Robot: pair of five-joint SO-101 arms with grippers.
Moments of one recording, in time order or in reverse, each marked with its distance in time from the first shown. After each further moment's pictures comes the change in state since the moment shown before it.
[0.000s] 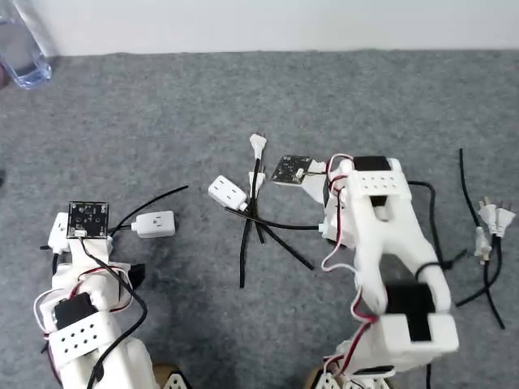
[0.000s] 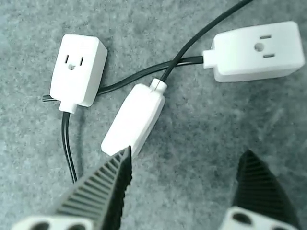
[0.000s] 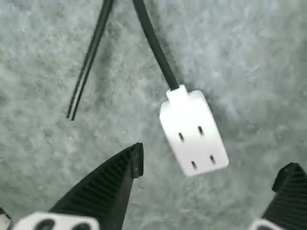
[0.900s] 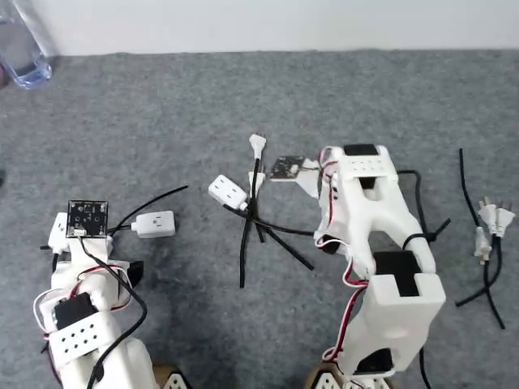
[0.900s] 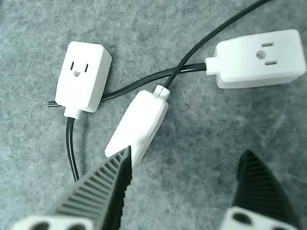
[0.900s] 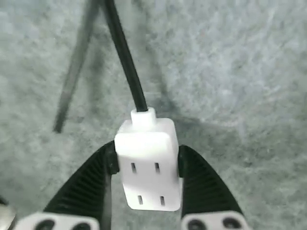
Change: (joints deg) left arm 0.0 0.0 0.2 -1.8 0.0; right arm -1.9 12.1 -13.5 8.6 0.3
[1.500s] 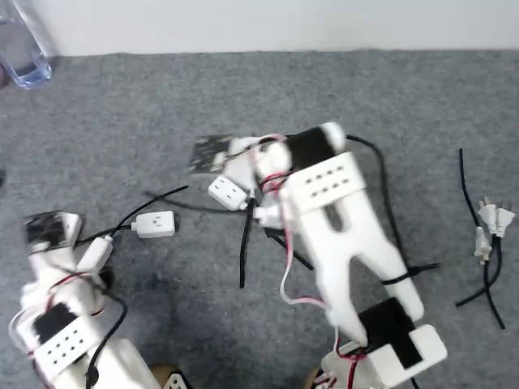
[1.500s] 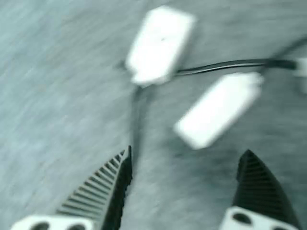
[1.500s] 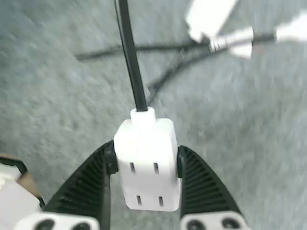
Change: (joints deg) left arm -17.9 0.0 -0.7 0.0 0.0; right arm -25.5 -19.4 -16.1 17.8 -11.3
